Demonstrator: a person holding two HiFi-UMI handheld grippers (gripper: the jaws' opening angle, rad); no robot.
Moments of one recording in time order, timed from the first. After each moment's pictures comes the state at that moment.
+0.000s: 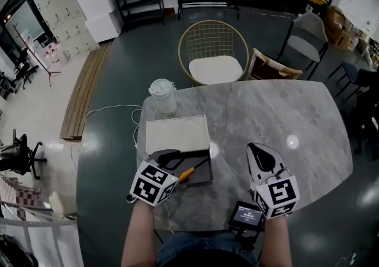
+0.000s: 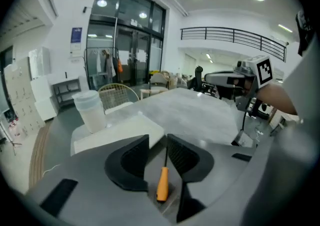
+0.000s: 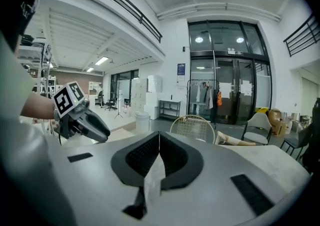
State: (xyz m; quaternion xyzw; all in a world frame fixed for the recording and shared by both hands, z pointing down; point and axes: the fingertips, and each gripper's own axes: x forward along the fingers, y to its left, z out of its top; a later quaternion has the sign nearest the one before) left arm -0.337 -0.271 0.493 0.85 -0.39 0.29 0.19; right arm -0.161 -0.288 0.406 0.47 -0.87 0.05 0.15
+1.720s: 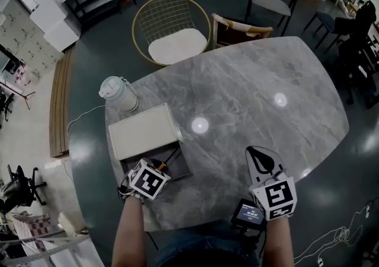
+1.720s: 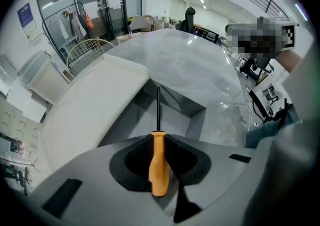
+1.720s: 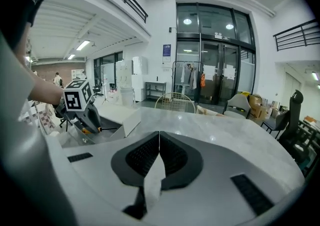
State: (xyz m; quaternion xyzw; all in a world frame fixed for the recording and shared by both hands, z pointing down) left arm -0.321 -0.242 0.617 0.75 -0.25 0.56 0.23; right arm -0.070 -0.246 0.481 0.53 -0.80 0.12 0.23
